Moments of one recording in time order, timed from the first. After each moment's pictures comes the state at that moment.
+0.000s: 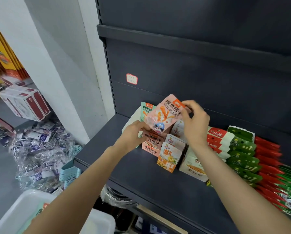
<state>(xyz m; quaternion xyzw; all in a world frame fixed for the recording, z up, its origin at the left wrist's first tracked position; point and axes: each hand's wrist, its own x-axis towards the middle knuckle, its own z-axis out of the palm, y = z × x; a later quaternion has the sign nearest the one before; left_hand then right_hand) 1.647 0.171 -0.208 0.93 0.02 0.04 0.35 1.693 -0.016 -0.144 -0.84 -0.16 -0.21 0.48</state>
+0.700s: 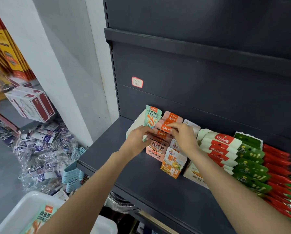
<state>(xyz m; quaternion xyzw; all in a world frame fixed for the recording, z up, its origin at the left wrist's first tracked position) 1.648 0.169 -0.214 0.92 0.04 0.04 0.39 1.712 0.003 -0.192 -0.93 -0.19 -0.01 0.30</state>
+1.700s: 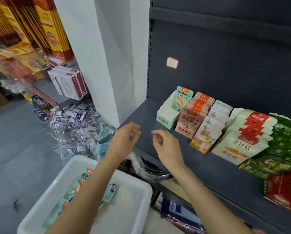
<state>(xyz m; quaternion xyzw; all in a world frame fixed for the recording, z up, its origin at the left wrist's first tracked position) 1.484 0.253 -0.220 0.90 0.15 0.14 0.39 1.533 0.100 -0.215 -0.87 -0.23 0.07 0.42</state>
